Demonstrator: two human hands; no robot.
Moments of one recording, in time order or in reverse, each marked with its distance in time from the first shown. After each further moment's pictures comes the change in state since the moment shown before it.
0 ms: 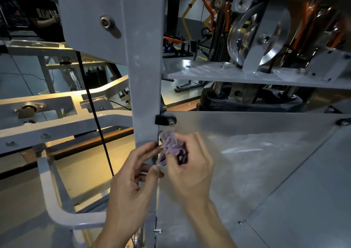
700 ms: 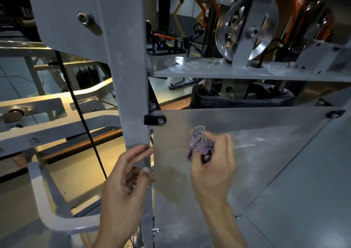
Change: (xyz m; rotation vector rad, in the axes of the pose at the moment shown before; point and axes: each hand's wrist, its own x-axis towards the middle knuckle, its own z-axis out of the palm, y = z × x) left_hand -0.001 -0.010 0.008 -0.041 0.053 -0.010; right_hand 0.002 0.038 -0.028 -0.162 0.222 0.012
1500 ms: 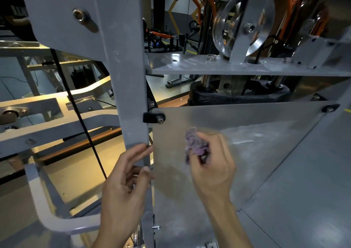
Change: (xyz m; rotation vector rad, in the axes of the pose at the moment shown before) left_hand 0.000 0.001 -0.002 0.001 -0.041 -0.009; right_hand -0.005 0.007 -0.009 -0.044 -0.076 -0.048
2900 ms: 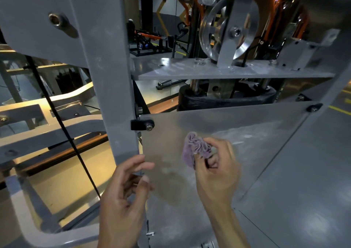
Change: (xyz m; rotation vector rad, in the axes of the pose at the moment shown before) left_hand -0.006 -0.005 0.013 -0.108 0.005 0.004; right_hand -0.002 0.011 -0.010 0.039 0.024 0.265
